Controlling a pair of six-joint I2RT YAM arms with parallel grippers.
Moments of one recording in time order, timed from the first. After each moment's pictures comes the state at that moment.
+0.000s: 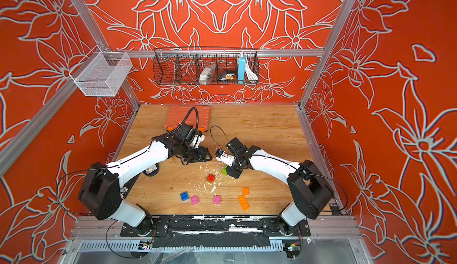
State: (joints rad) left arm -0.51 1.53 1.10 -0.62 0.41 -0.53; right arm 0.74 1.55 0.96 -0.60 -0.19 -0.32
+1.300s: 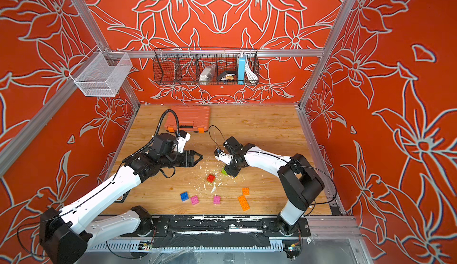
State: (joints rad) left arm -0.51 1.07 0.87 -0.51 0.31 -0.53; right arm 0.74 1.65 1.01 -0.62 -0.16 -0.29
